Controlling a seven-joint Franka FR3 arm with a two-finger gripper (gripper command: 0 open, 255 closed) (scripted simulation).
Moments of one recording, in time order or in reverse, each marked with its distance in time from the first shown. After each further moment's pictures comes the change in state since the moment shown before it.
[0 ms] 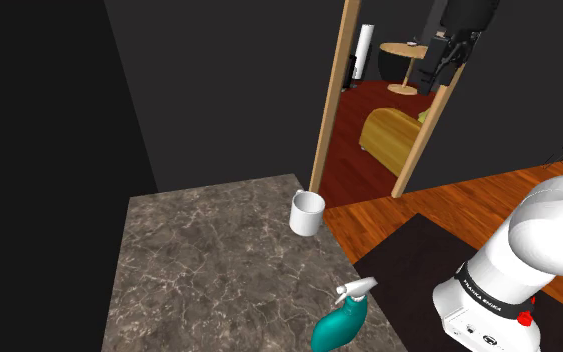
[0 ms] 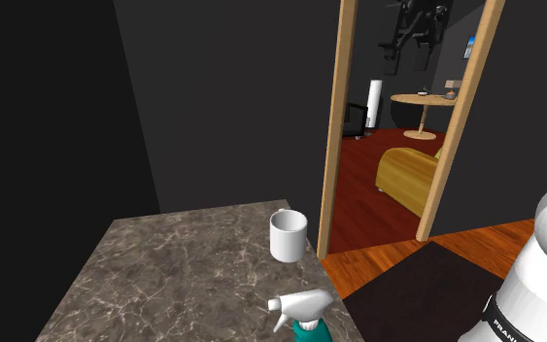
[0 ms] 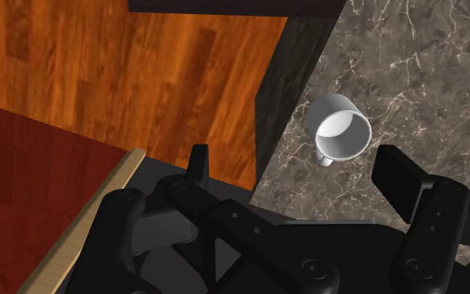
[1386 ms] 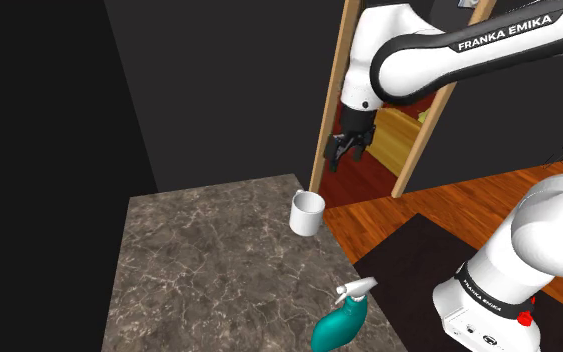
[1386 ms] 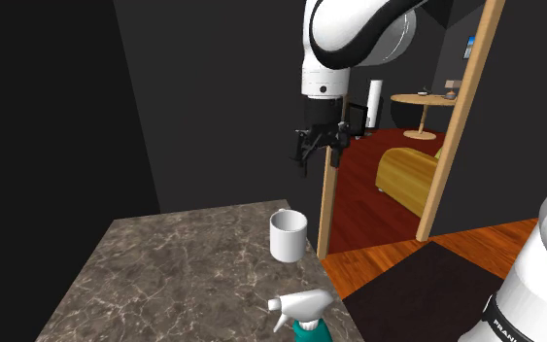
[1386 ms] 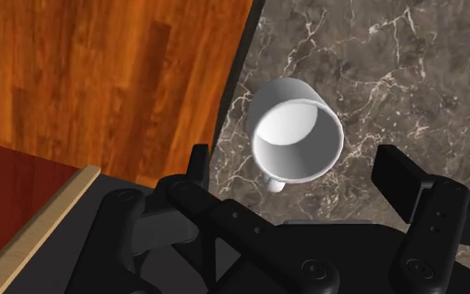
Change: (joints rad) arm 0.052 0.357 0.203 -0.271 0.135 0.601 0.219
